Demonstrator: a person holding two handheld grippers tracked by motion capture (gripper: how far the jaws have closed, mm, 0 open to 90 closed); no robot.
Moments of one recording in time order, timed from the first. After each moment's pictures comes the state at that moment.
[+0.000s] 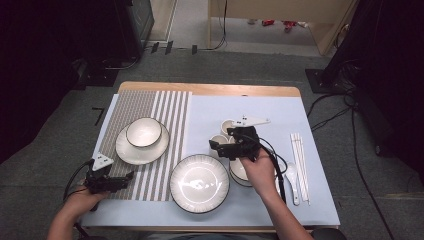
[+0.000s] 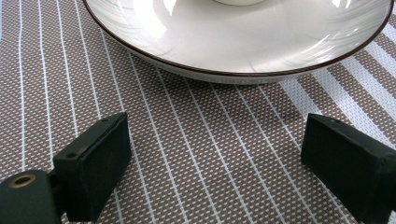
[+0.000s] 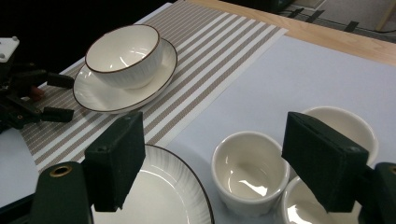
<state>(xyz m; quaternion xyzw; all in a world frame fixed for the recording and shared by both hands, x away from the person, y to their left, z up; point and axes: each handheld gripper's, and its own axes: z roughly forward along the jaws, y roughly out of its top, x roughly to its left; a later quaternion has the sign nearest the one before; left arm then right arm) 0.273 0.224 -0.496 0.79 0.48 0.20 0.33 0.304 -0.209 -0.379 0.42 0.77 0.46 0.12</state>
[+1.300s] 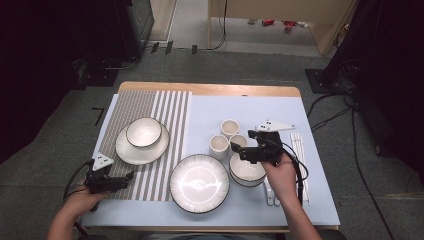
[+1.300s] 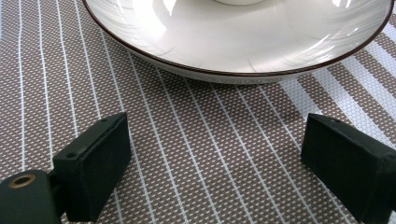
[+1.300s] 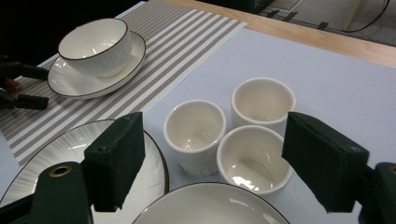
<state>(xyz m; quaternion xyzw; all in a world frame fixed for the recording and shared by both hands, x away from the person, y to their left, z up) 0.273 0.224 -0.496 0.79 0.48 0.20 0.33 0.288 -0.262 -0.380 0.44 0.76 0.45 0.14</state>
